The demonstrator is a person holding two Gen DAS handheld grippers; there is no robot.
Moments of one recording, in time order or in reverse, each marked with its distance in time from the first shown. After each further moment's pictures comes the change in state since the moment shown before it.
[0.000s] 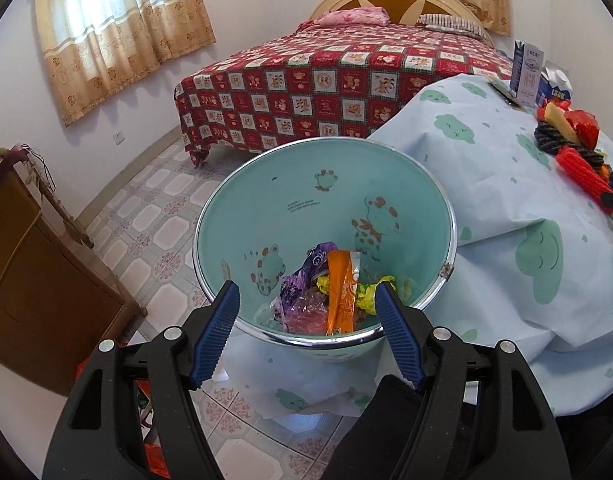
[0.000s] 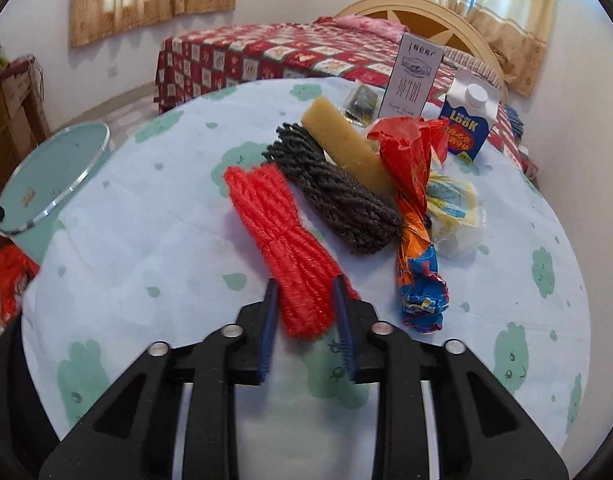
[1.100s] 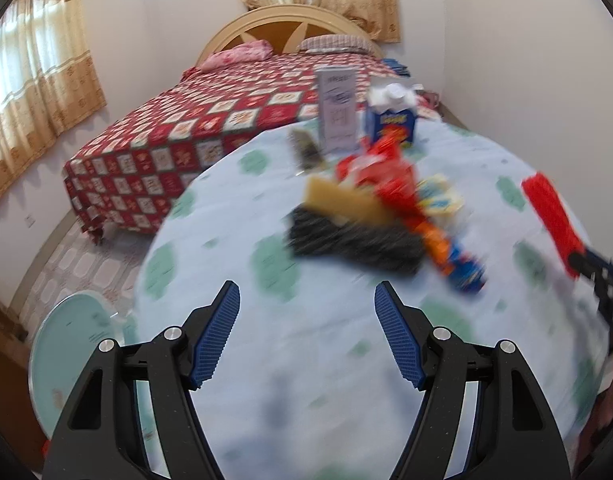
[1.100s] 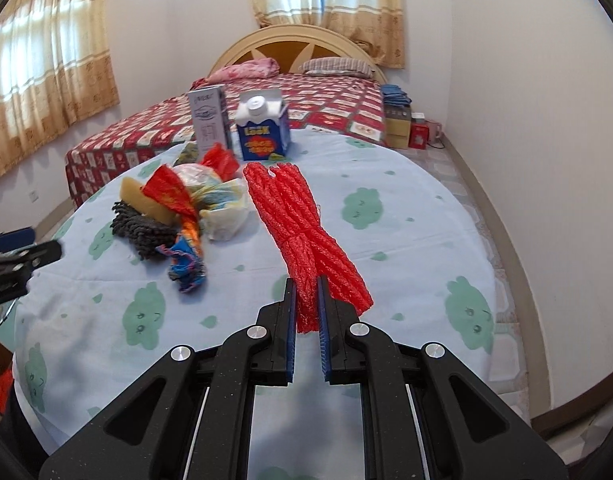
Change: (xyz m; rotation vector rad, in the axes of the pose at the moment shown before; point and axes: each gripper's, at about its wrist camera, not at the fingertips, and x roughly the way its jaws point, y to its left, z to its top) left arm -0.019 -0.265 0.107 0.198 -0.122 -0.291; right arm -0.074 -0.132 -0.073 0.406 -0.171 -0.219
